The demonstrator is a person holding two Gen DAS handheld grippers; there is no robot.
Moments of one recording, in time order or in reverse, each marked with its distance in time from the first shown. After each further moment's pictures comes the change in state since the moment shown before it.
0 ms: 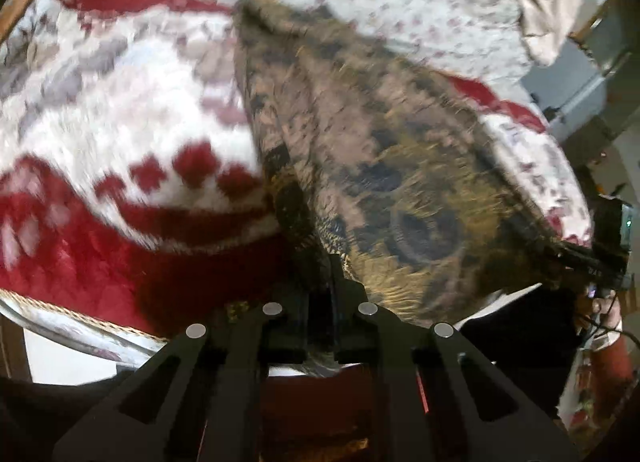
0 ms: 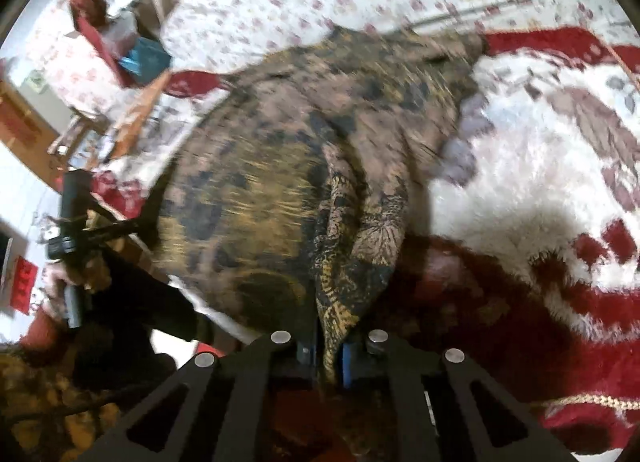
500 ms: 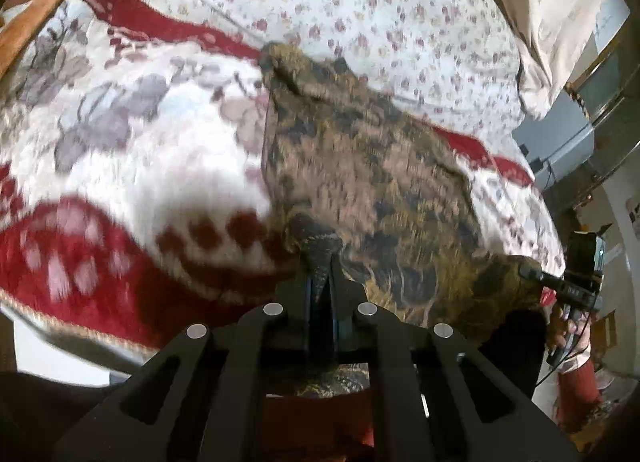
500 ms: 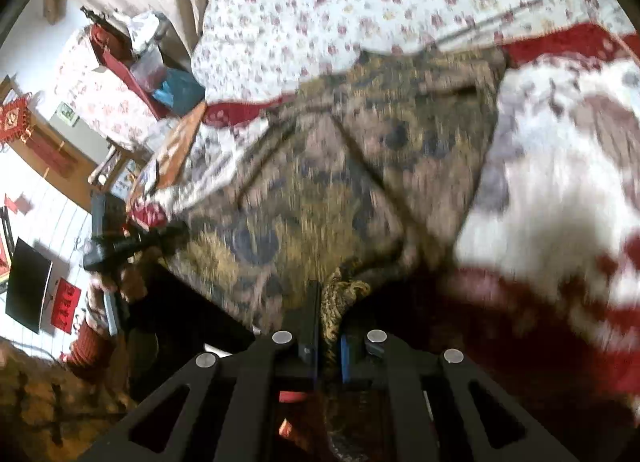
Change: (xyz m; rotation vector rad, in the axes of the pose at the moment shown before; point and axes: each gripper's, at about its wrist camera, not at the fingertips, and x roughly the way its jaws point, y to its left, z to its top) left arm -0.041 0.034 0.034 -0.108 -0.104 -0.052; right arm -0.016 -0.013 0.038 0.068 -0.084 0.126
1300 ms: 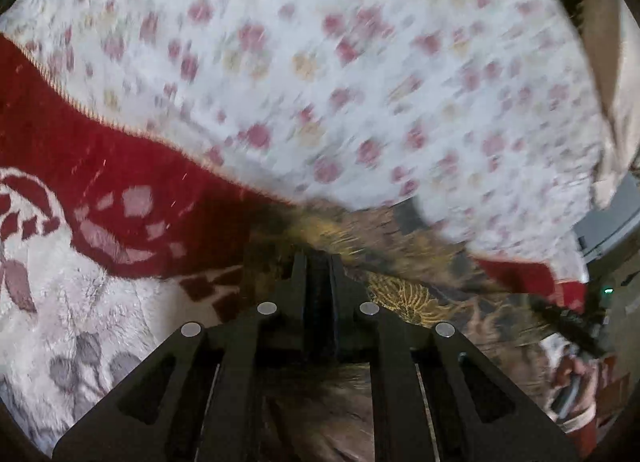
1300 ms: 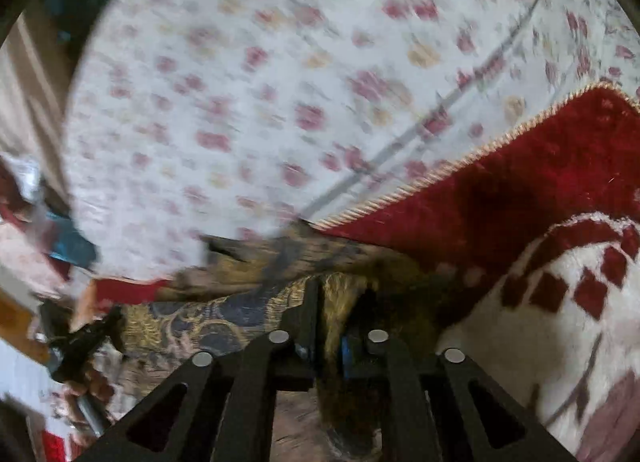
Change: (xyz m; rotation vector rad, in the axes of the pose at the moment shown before) left arm 0.189 0.032 0.271 -0.066 -0.062 0.137; right arm 0.111 -0.179 0.260 0.289 -0.138 -0.305
